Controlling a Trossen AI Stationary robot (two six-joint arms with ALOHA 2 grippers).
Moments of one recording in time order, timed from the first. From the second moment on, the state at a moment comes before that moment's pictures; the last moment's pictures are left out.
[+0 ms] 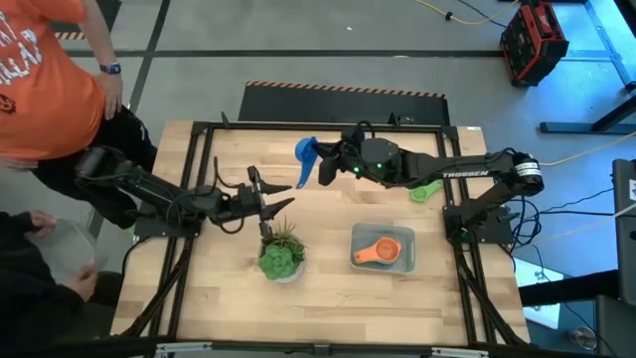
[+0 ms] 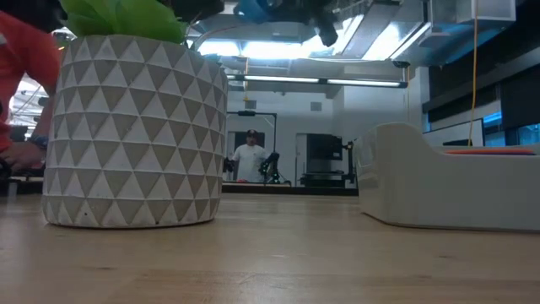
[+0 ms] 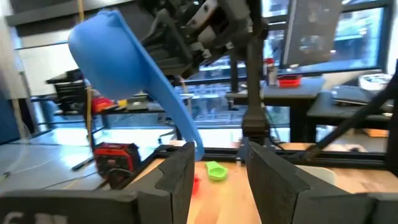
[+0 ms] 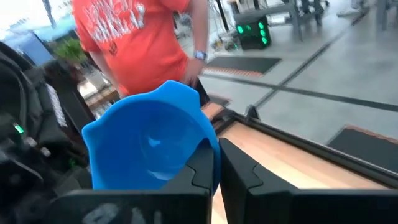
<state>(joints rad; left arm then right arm) -0.25 1.13 0.44 0.89 -0.53 0.17 -0.05 1.54 1.28 0.07 0.45 0.51</state>
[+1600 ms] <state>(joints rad) -0.17 1.15 0.51 0.85 -0.57 0.09 -0.05 1.57 1.28 0.18 0.42 0.51</state>
